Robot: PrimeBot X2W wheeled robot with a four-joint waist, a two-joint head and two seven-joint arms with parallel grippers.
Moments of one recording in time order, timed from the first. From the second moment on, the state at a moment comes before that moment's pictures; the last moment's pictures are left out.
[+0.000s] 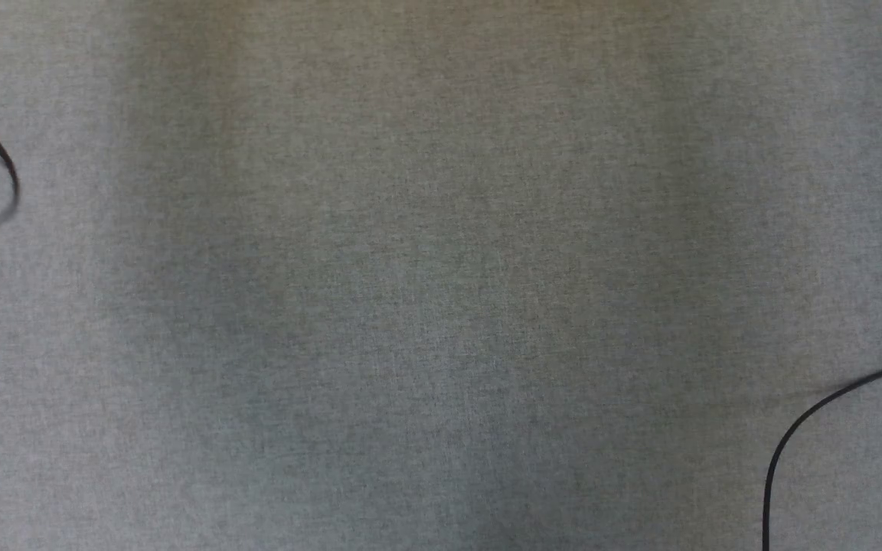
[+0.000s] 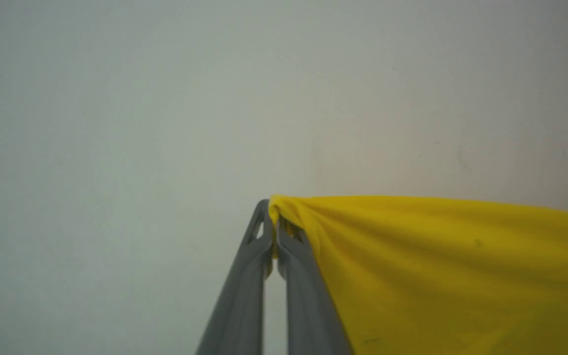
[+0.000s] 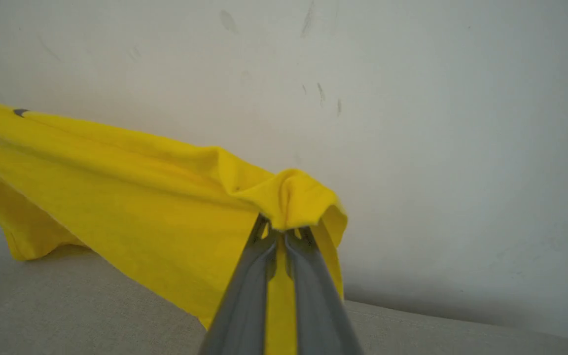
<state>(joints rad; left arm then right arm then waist) -1.47 0.46 -0.36 0.86 -0.40 0.08 -0.16 -1.39 -0.33 0.38 0.82 0.57 0.13 0.07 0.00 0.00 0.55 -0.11</state>
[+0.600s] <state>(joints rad) -0.66 0.44 -0.26 0.72 -0.59 0.09 -0.24 -0.78 -0.40 0.62 0.69 0.74 0.13 -0.08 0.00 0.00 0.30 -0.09</state>
